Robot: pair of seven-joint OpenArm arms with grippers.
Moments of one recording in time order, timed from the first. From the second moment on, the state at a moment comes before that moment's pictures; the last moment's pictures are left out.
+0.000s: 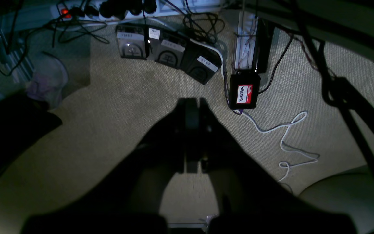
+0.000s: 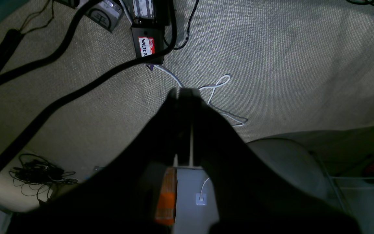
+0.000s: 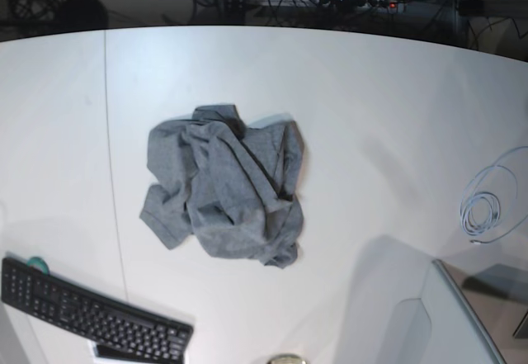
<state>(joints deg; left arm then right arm) 10.3 -3.0 2.1 9.0 0.9 -1.2 -5.7 -8.7 0.3 -0.6 8.2 -1.7 1.2 -6.7</state>
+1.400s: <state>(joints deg) 27.8 -12.7 2.2 28.9 0.7 -0.8 -15.4 -26.8 4.0 15.6 29.3 -2.2 0.6 -7.4</state>
